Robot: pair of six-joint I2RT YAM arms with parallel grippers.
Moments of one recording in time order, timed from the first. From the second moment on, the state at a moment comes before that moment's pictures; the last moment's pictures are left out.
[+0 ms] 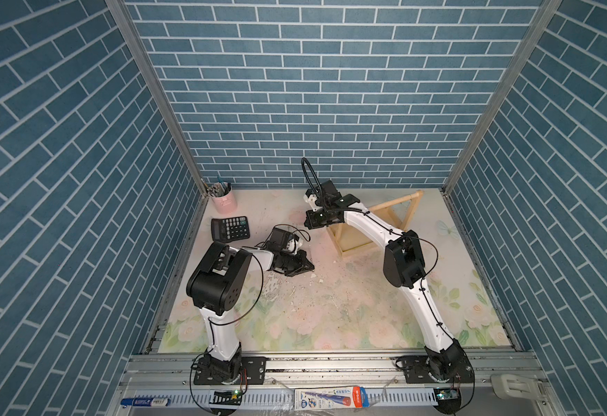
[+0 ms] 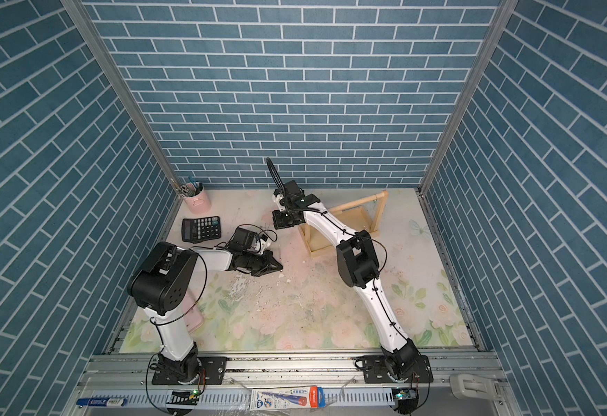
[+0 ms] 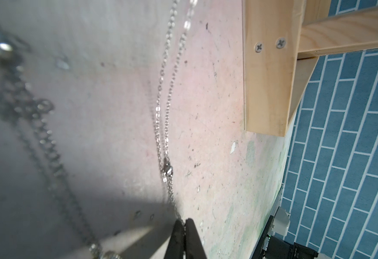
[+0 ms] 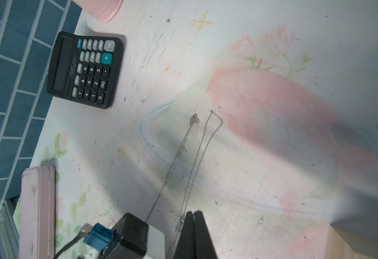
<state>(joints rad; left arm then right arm) -0.37 1.88 0.90 -0.02 0.69 -0.63 0.68 2.47 2.29 -0.75 -0.36 0.26</state>
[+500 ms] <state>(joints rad) -0.37 1.88 0.92 -0.06 0.68 -0.61 0.68 2.47 2.28 -0.73 -0.36 0.26</state>
